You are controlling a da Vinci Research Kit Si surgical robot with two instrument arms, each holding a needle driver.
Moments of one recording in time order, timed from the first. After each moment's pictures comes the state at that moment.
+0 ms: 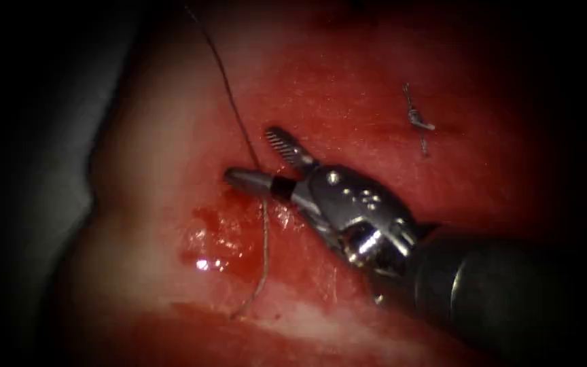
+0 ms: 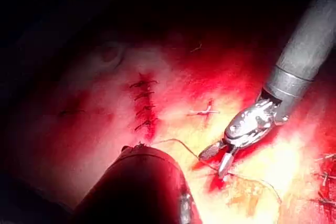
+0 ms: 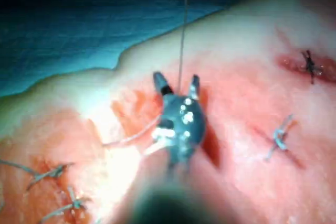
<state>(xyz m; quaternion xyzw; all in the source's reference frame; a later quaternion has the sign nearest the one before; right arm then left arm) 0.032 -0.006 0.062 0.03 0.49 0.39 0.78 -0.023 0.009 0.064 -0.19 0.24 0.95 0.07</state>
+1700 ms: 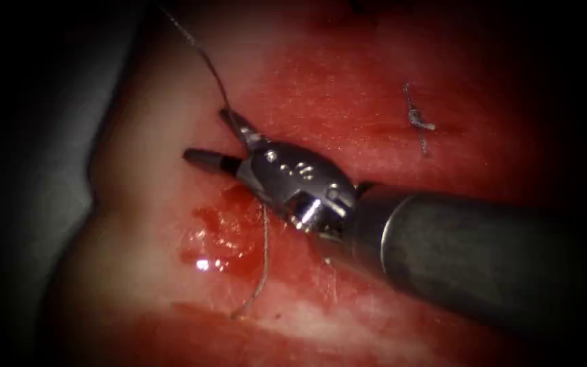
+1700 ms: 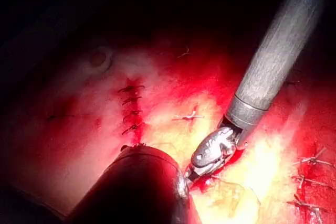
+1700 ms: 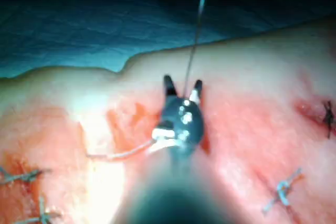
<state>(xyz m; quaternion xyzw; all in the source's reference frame) 0.036 -0.005 0.066 0.00 0.49 0.35 0.80 -0.024 0.007 0.061 -0.19 0.25 0.95 0.06</state>
